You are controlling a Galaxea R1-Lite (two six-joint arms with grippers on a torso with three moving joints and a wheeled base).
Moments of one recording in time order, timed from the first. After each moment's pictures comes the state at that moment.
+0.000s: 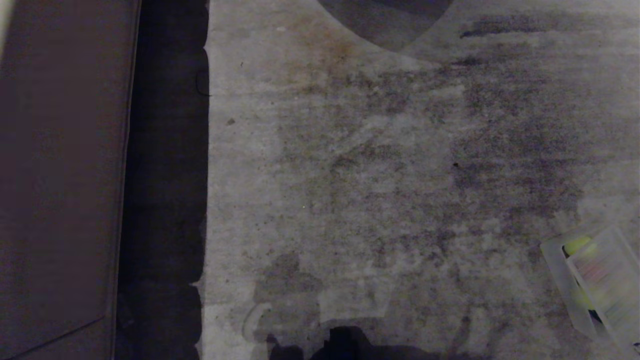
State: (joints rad) left arm 0.00 0.00 0.00 0.00 0.05 -0.05; right arm -1.22 2.89 -0.86 -1.37 0.81 0.40
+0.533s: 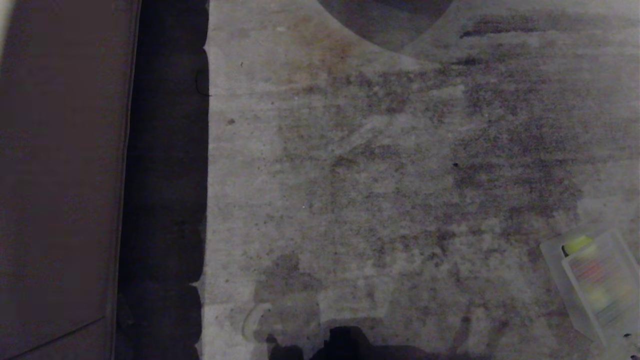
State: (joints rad) left arm 0.00 0.00 0.00 0.00 0.05 -0.05; right arm -1.20 2.89 -0.85 -1.36 0.81 0.40
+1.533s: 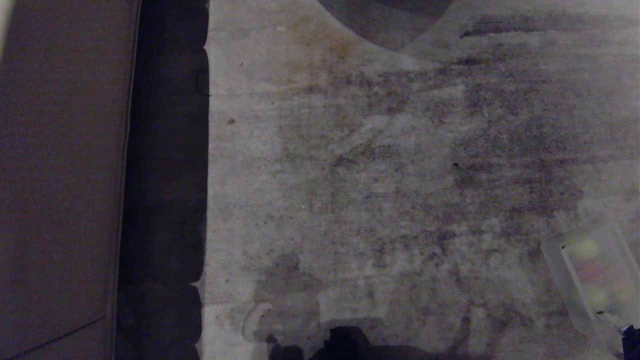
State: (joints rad) left arm 0.00 0.00 0.00 0.00 0.05 -0.05; right arm -1.09 2.88 -0.85 -1.37 0.91 0.55
